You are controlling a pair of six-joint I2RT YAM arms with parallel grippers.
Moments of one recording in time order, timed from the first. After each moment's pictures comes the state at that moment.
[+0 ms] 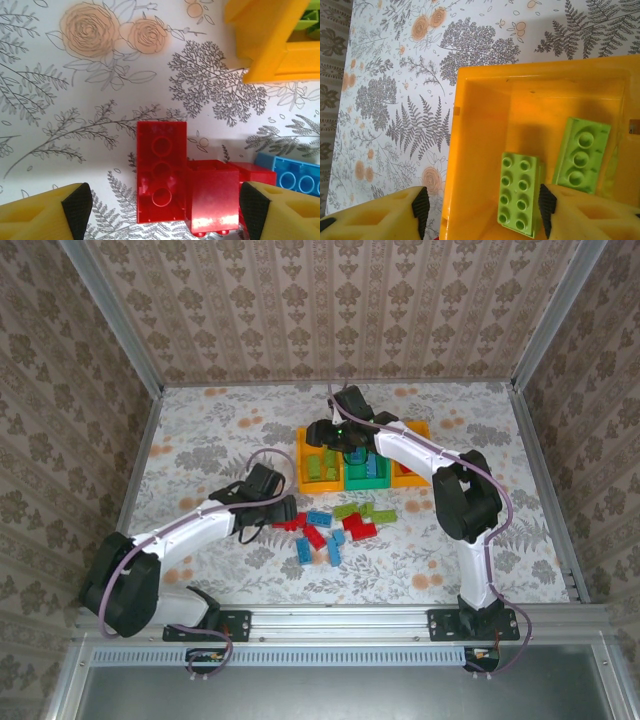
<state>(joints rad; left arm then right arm) -0.64 1.33 0.73 -0.47 -0.10 -0.61 0.52 2.07 1.67 -0.41 -0.24 0.63</state>
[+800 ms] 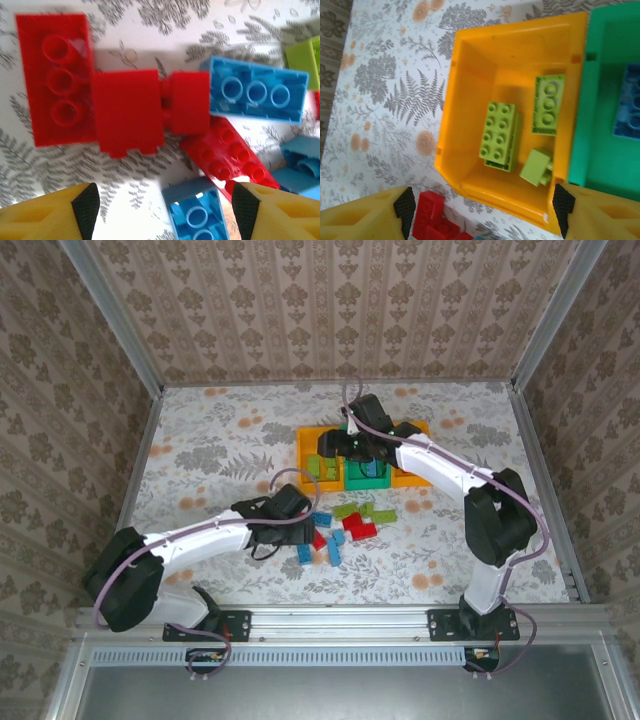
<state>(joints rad) -0.90 1.36 0.73 -0.54 -0.10 -0.78 0.52 1.80 1.42 -0.43 -0.19 0.57</state>
